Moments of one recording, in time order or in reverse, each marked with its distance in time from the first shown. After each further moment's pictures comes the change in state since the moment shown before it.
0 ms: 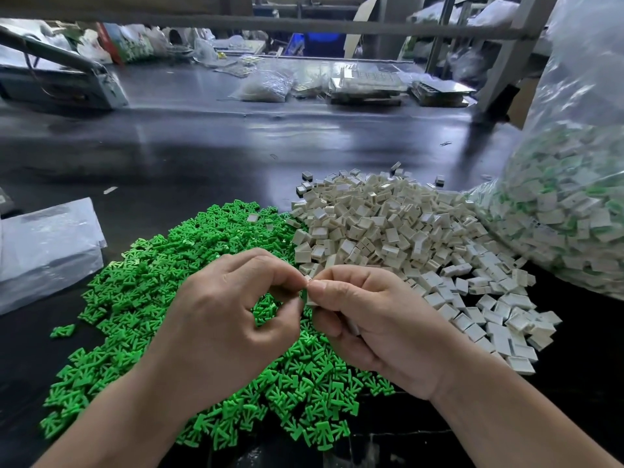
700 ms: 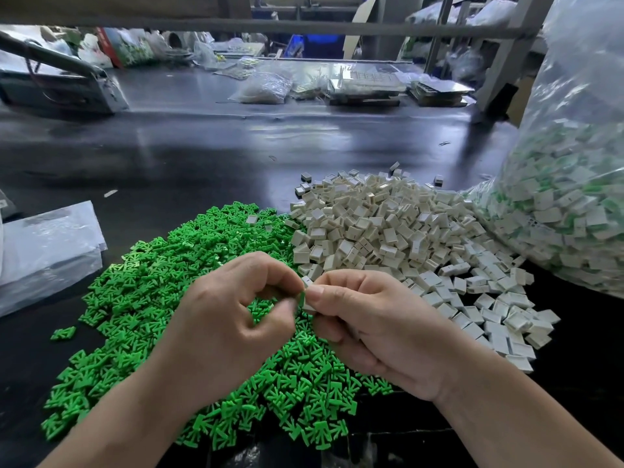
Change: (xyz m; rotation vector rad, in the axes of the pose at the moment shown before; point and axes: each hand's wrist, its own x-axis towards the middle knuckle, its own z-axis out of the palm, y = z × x) left_hand -0.002 -0.001 0.001 -0.176 -0.033 -0.147; right_hand -0.005 -0.004 0.000 -0.015 -0.003 0.053
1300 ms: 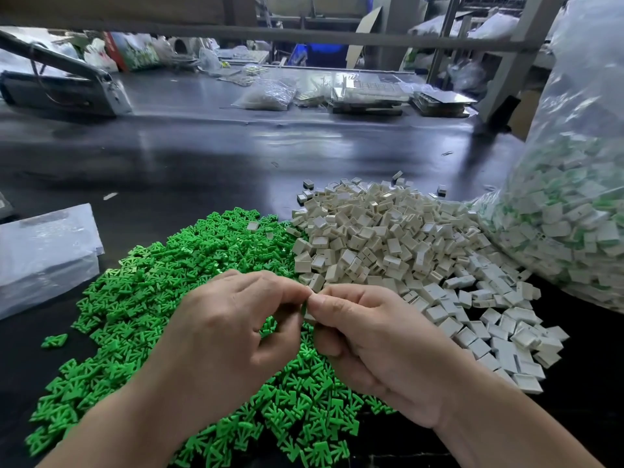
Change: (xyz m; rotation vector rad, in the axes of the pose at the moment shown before) left_hand 0.001 -0.004 0.002 0.230 -0.020 0.206; right_hand 0.001 0.002 0.004 -0.007 0.074 0.066
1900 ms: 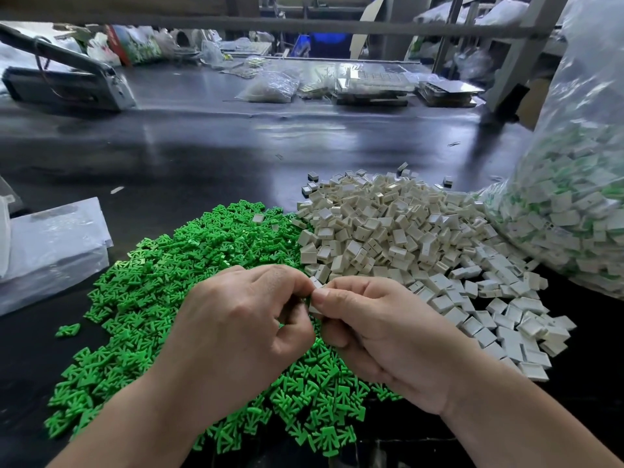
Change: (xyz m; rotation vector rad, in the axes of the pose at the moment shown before) left_hand -0.001 0.009 -0.001 0.137 -0.011 -0.070; right_hand 0.000 -0.002 0.006 -0.019 0.032 0.006
